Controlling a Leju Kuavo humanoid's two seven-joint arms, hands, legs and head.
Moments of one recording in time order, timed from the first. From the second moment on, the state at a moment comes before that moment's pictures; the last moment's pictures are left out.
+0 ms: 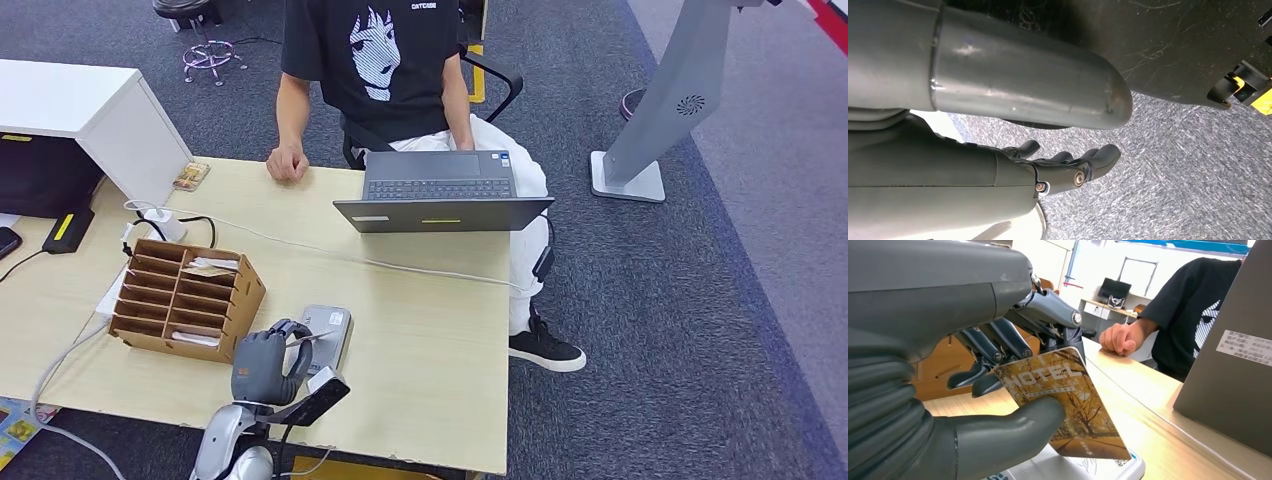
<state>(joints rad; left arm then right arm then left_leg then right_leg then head) -0.05 -0.01 -0.20 -1.16 -1.00 0.60 -0.21 -0.13 0.14 1.52 -0.14 -0.65 -0.50 0.11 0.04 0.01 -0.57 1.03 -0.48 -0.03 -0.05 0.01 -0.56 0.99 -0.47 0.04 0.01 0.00</state>
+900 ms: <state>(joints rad) -0.05 0.02 -0.15 -1.19 -1.01 0.67 -0.19 -0.13 0.14 1.52 -0.14 -0.66 -0.50 0.10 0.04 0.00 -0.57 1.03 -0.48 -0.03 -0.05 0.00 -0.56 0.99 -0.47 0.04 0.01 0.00</state>
